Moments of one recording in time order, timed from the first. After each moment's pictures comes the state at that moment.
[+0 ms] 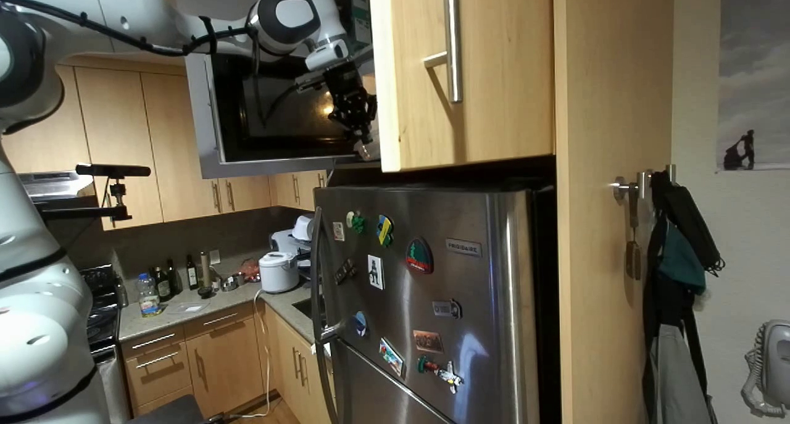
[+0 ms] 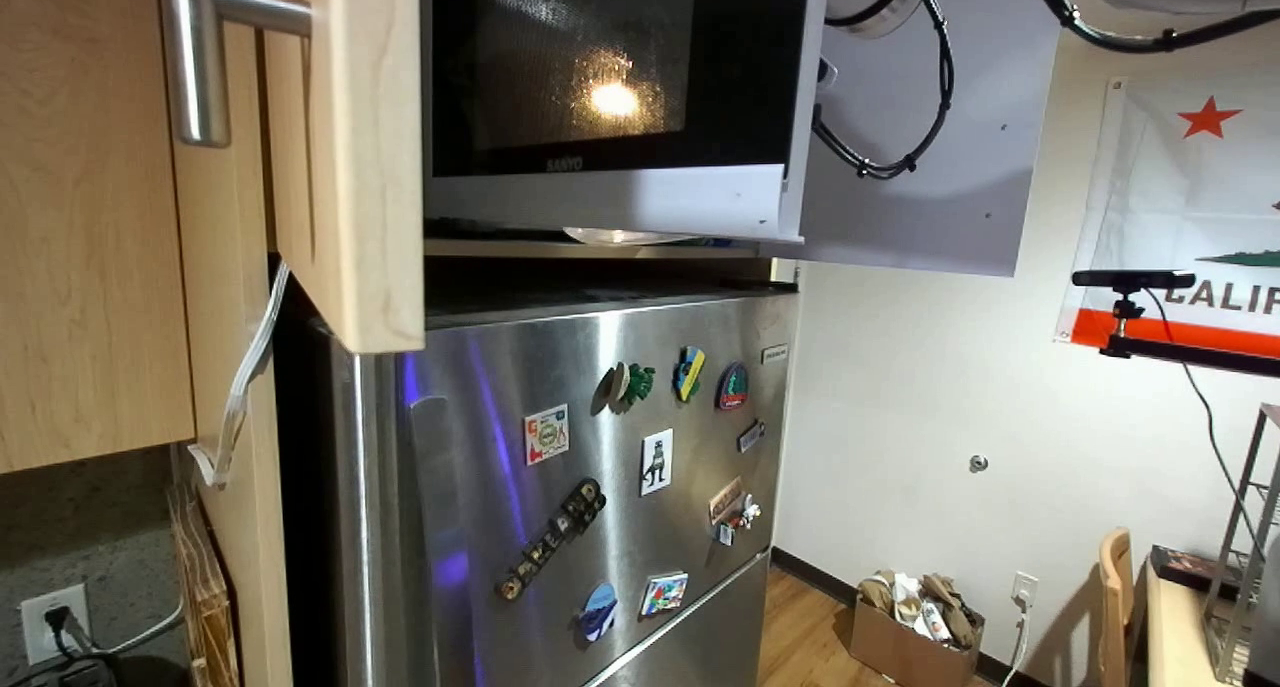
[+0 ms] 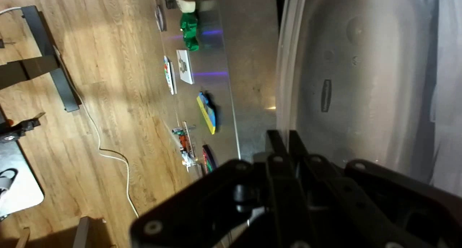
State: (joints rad) arm -0.08 -0.22 -0.02 -1.67 0.02 1.85 1.65
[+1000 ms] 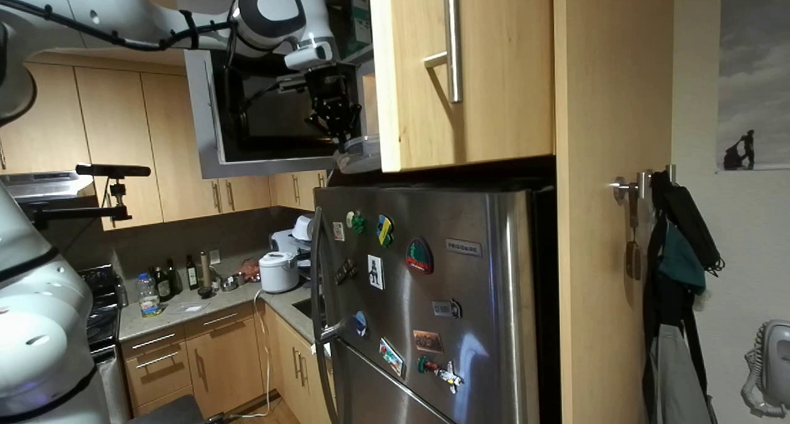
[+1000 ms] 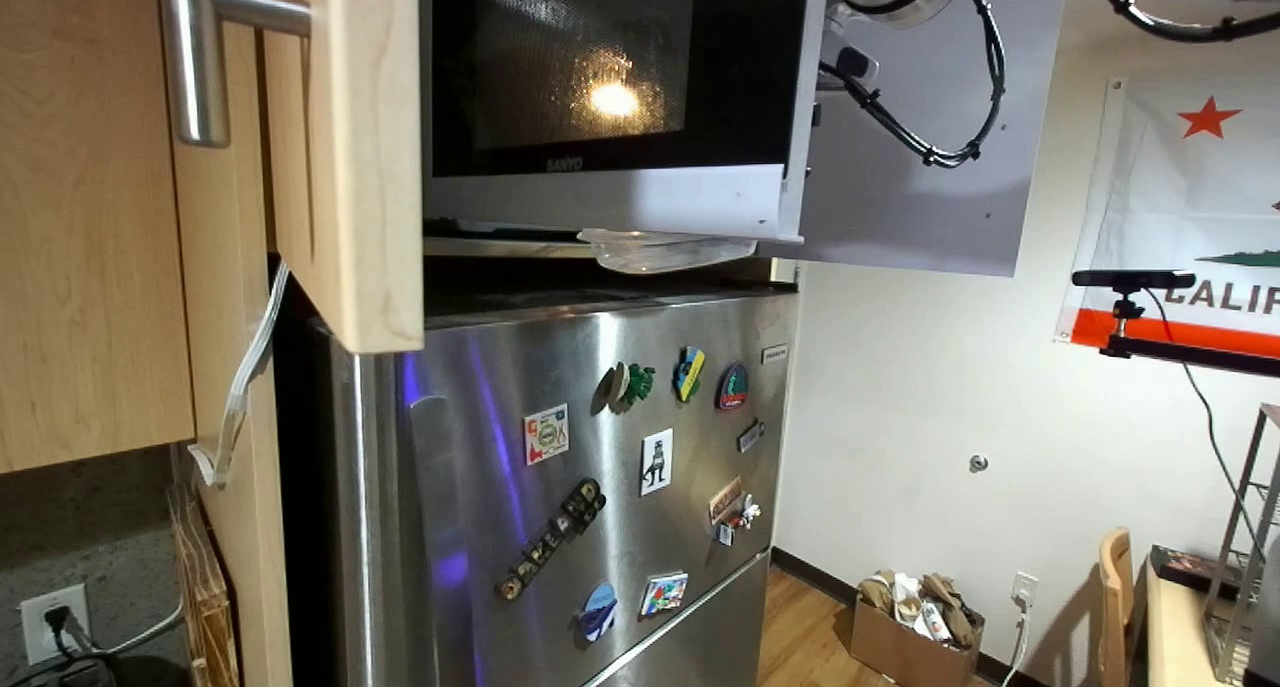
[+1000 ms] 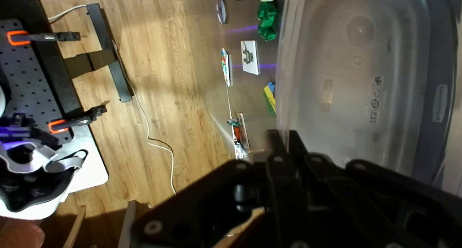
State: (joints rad) arm -0.09 -0.31 -0.02 -1.74 0.02 1.69 1.65
